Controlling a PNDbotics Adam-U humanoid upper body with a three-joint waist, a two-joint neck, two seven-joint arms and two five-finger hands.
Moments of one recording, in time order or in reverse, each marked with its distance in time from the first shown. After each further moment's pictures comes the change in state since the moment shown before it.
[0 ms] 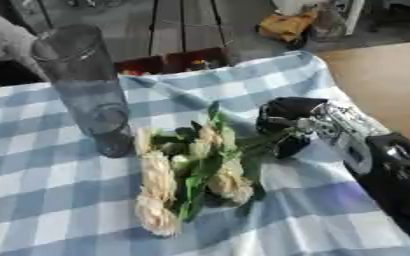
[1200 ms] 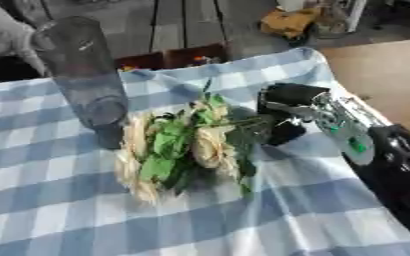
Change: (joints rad) left arm 0.000 0.000 0.000 0.000 -0.001 0.003 -0.011; right arm -0.003 -0.006 -0.029 -0.065 -0.061 0.047 -0.101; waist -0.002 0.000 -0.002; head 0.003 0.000
